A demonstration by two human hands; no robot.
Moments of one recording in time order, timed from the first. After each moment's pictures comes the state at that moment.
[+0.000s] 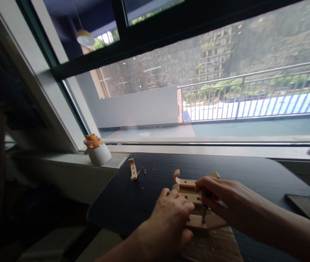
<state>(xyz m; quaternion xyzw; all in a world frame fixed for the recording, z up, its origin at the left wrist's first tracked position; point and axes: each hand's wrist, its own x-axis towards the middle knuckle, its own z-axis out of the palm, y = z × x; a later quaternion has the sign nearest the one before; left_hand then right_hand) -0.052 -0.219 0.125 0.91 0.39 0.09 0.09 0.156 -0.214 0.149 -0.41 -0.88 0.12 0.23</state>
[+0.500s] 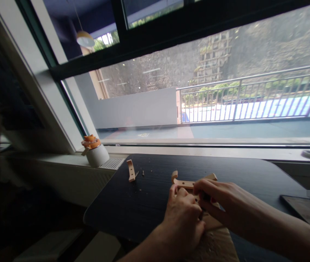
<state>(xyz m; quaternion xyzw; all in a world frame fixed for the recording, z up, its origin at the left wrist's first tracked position) -0.012 -0.210 0.097 0.90 0.40 0.16 0.06 0.152 -0.221 0.158 -0.43 -0.87 0.15 0.21</state>
